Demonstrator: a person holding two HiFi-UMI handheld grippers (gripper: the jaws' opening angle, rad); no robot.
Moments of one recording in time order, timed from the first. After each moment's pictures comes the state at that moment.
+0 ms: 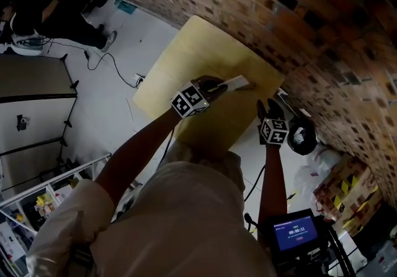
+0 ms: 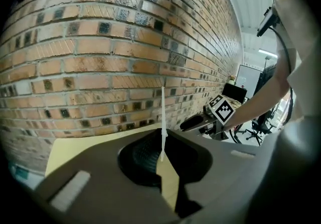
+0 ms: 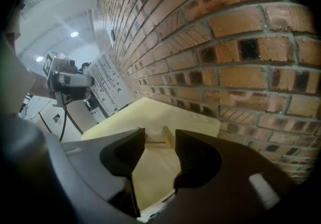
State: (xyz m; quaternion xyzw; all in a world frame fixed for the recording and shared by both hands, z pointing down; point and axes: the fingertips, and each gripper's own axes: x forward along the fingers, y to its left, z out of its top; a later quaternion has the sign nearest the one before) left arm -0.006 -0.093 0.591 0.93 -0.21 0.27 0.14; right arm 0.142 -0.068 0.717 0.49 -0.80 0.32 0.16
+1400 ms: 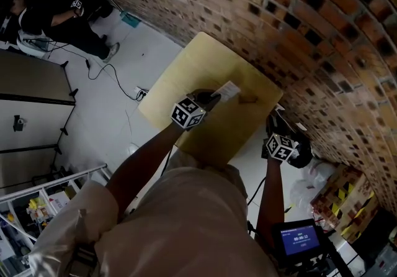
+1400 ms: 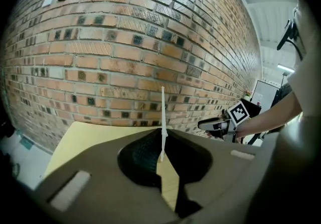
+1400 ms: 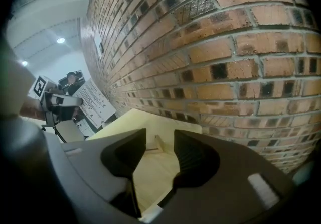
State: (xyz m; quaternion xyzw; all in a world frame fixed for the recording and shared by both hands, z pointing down) left arm -0.062 -0.087 0.582 0.91 -0.30 0.22 0.20; right arm 0.178 -0.050 0.679 0.57 -0.75 0.32 0.11
